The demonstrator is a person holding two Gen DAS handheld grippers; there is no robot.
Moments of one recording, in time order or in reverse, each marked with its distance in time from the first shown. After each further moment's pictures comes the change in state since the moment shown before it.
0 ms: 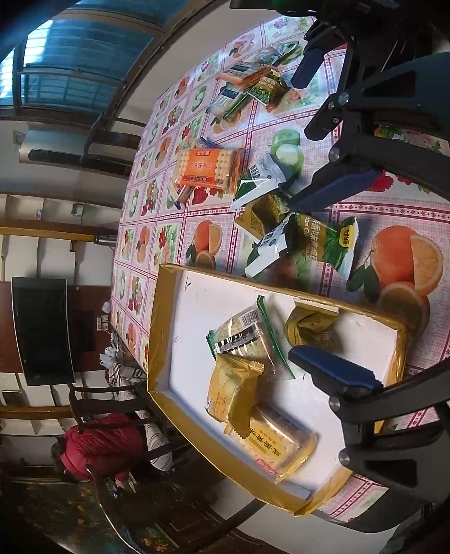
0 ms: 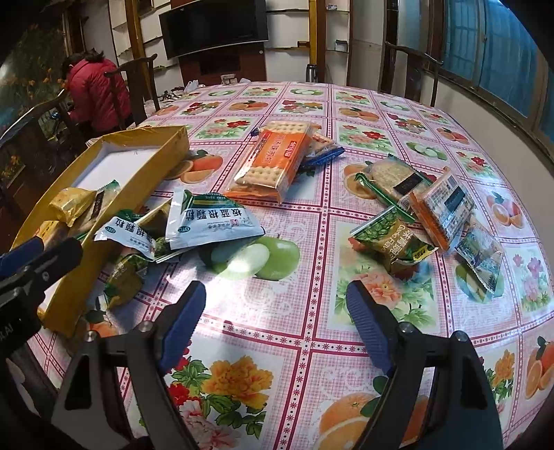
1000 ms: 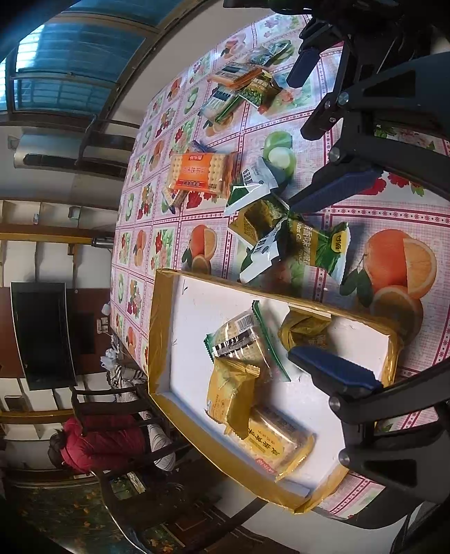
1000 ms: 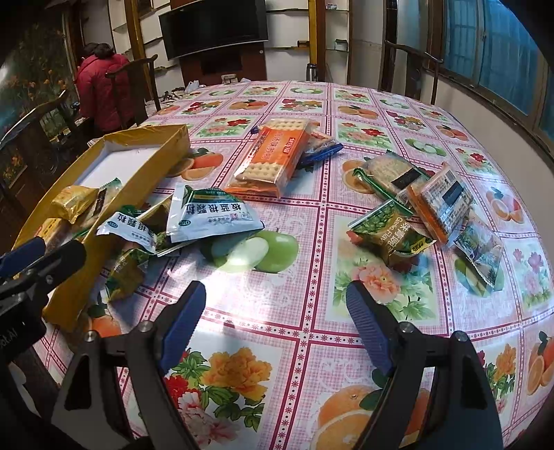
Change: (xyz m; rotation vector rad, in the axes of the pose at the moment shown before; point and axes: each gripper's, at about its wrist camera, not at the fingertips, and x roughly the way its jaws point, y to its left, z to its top) left arm -0.004 -0.006 -0.005 0.023 0.005 0.007; right arm -0.004 -0.001 -0.005 0.004 -0.001 0.009
